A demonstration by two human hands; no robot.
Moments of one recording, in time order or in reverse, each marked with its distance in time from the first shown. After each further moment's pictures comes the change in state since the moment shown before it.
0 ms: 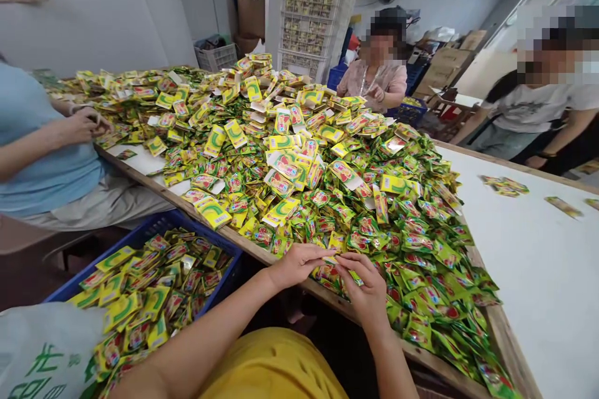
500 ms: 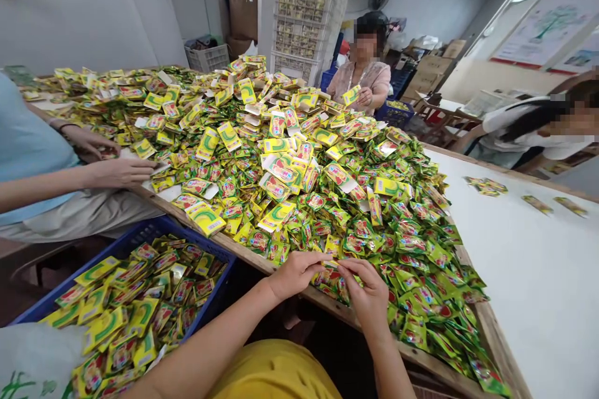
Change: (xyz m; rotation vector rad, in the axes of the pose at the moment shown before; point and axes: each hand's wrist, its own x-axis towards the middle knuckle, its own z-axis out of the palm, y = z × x) left_hand -0.004 0.001 0.007 -0.021 0.053 -0.037; right_hand -0.001 -0.005 -0.001 -0.043 0.101 0.093
